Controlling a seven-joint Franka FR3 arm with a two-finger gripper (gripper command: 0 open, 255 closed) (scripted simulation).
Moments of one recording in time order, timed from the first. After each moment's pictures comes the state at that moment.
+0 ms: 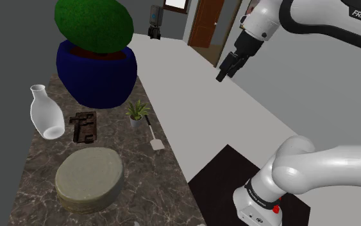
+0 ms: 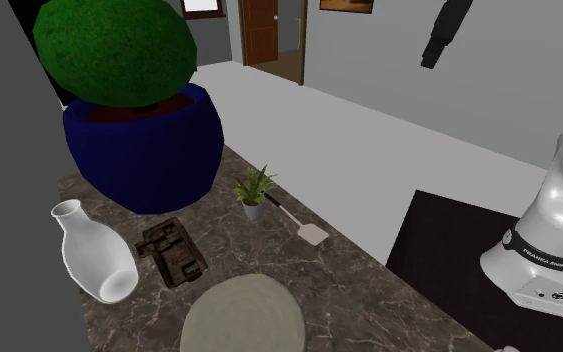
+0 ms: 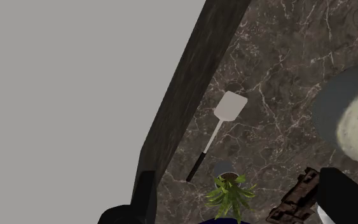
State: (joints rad) arm 0.01 -0.79 0.03 -2.30 0.06 1.69 0.00
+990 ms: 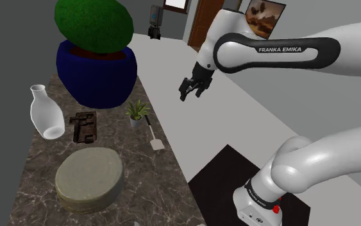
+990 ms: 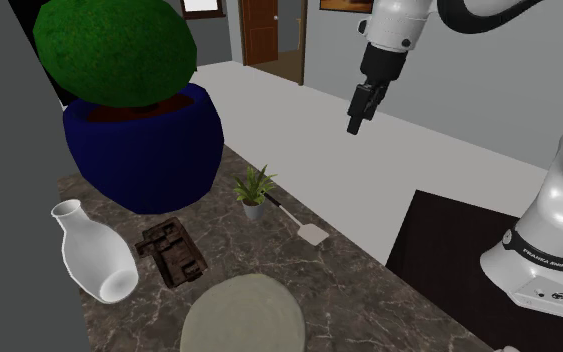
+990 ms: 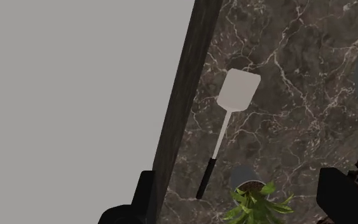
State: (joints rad) arm -0.03 -0.48 0.16 -2.40 0.07 2.07 0.21
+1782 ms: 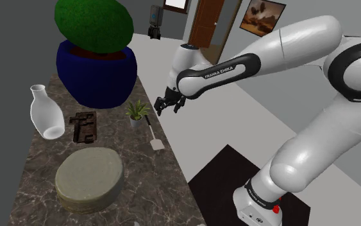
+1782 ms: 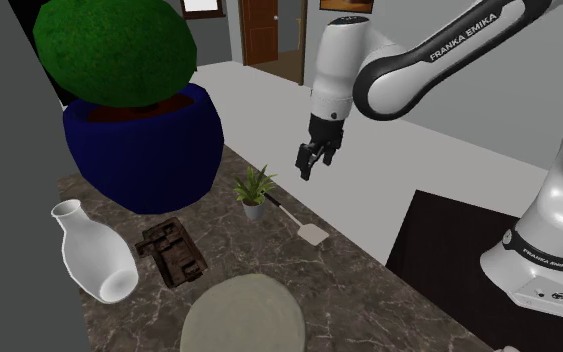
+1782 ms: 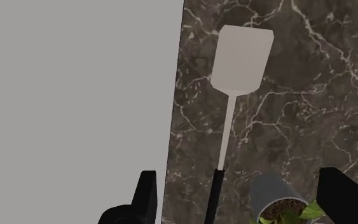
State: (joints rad) arm -0.06 -0.03 0.24 -2.32 -0.03 2.39 0.47
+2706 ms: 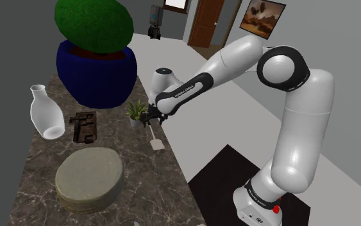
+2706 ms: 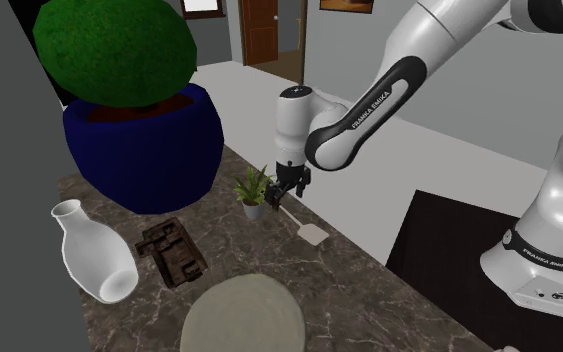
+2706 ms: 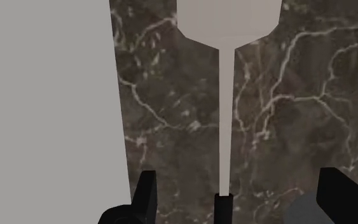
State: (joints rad) arm -0.01 0.44 0.18 -2.06 -0.20 2.54 0.72
